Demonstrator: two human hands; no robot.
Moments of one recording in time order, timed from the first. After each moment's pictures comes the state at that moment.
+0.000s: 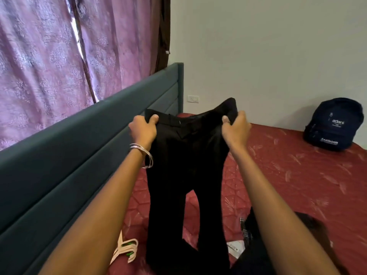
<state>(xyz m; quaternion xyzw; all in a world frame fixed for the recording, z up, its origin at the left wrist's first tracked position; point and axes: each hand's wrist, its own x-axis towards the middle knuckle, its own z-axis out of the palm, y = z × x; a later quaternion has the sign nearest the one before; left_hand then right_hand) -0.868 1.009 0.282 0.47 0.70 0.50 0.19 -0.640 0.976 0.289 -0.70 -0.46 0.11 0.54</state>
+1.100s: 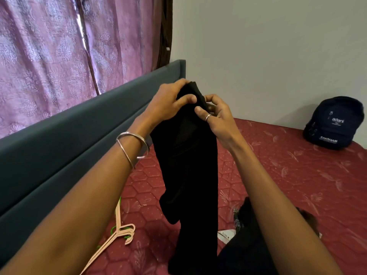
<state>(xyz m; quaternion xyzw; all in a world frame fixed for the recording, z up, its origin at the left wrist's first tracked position) -0.813 0.946 0.357 0.83 0.39 0.40 0.05 -0.643 0.904 0.320 -0.34 -0.64 0.41 0.55</state>
